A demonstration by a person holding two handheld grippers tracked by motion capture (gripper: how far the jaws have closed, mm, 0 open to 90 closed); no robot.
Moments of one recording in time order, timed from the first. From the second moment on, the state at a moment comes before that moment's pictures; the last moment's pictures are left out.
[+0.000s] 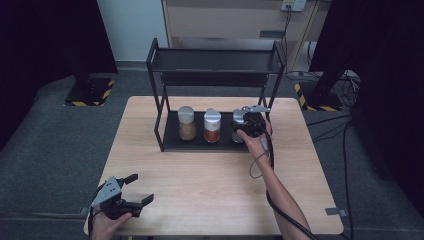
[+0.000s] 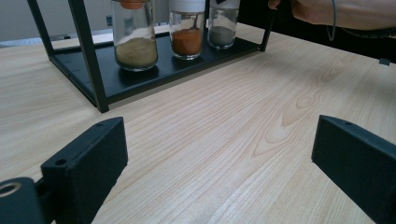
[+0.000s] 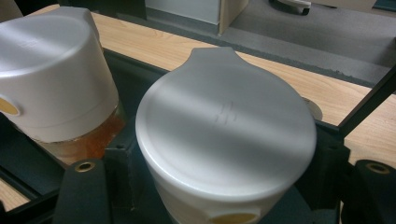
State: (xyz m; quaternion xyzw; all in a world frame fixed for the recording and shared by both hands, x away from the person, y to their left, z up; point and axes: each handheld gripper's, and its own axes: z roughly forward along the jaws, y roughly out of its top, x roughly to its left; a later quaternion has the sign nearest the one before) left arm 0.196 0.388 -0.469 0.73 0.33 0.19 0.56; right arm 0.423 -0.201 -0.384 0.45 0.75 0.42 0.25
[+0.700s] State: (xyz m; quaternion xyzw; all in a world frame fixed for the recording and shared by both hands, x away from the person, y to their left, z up) left arm 0.196 0.387 -0.469 0.73 0.32 0.19 0.56; right arm 0.416 -0.206 -0.369 0.43 0.74 0.44 0.27
